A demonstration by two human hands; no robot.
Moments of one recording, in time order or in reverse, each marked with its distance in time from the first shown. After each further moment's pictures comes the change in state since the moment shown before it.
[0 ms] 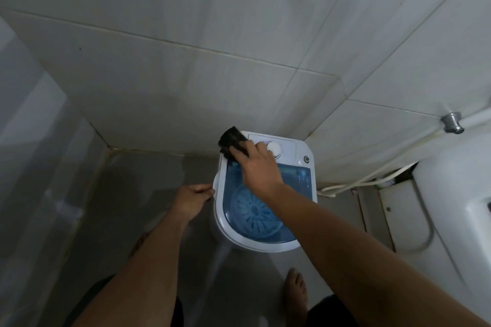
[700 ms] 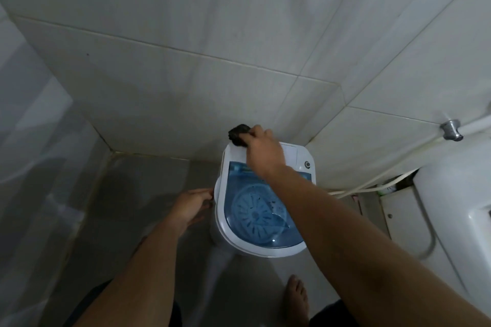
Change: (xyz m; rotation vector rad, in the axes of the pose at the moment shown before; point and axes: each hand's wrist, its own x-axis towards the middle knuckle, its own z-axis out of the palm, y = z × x) left_hand -0.020 0.015 -0.004 -0.158 -0.083 -0.226; right_hand 0.044 0.013 -0.029 0.034 -0.047 0.179
